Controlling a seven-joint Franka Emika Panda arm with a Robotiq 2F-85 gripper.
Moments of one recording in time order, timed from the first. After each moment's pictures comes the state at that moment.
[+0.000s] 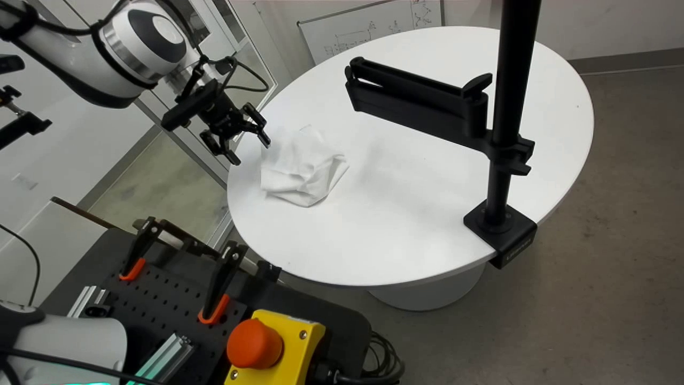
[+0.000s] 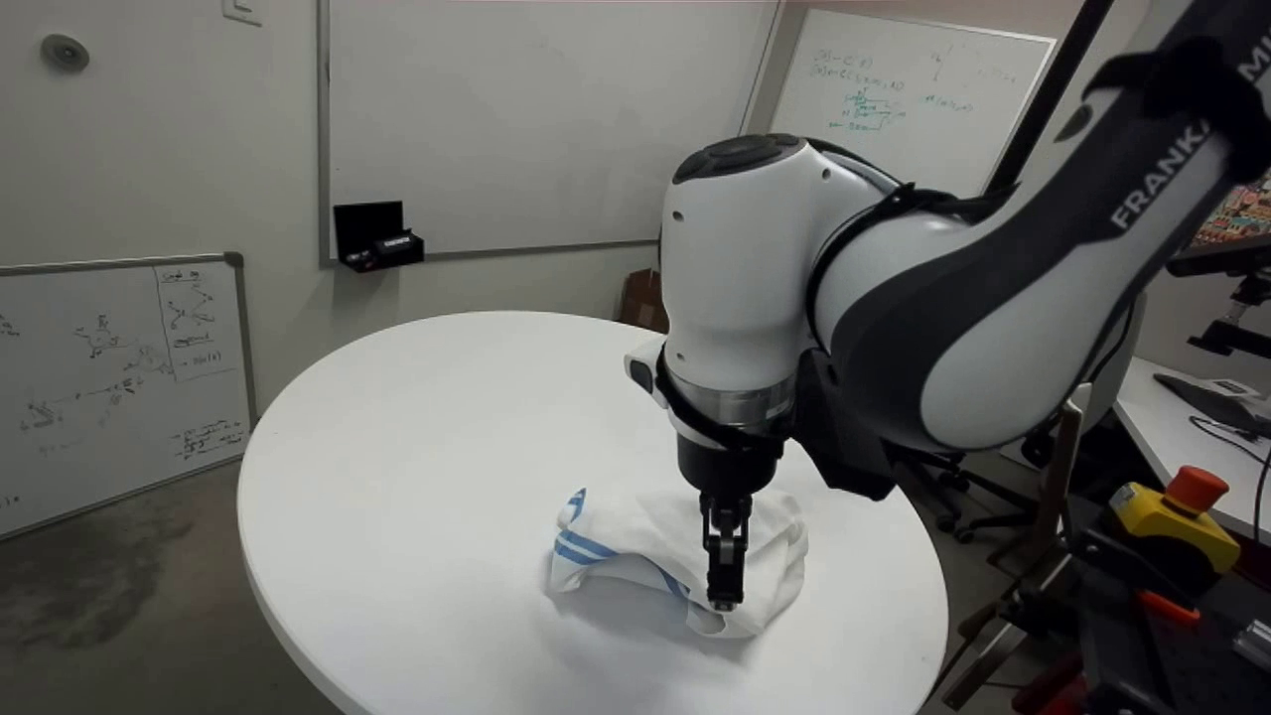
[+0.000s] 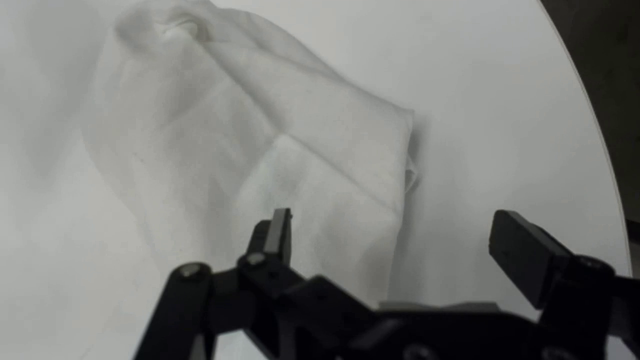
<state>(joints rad) 0.30 0.66 -0.04 -2.18 -0.44 2.58 0.14</state>
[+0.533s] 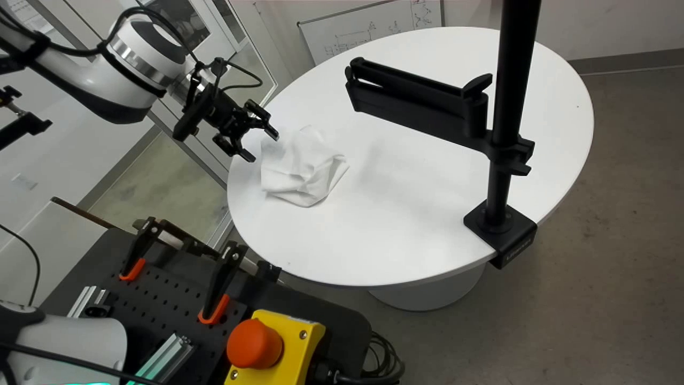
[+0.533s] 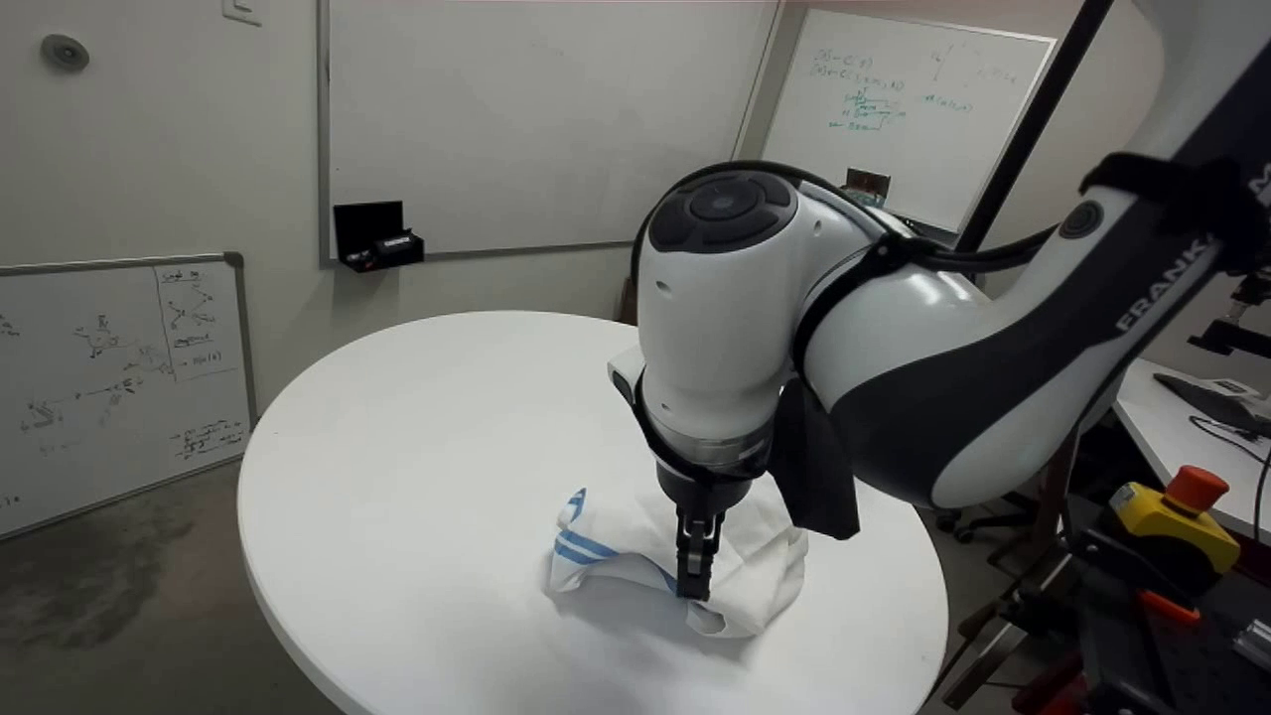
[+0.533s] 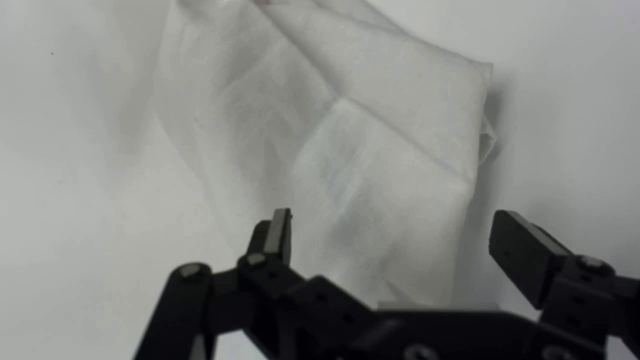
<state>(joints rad) 0.50 0.73 -0.21 -2.13 -0.62 2.62 0.40</state>
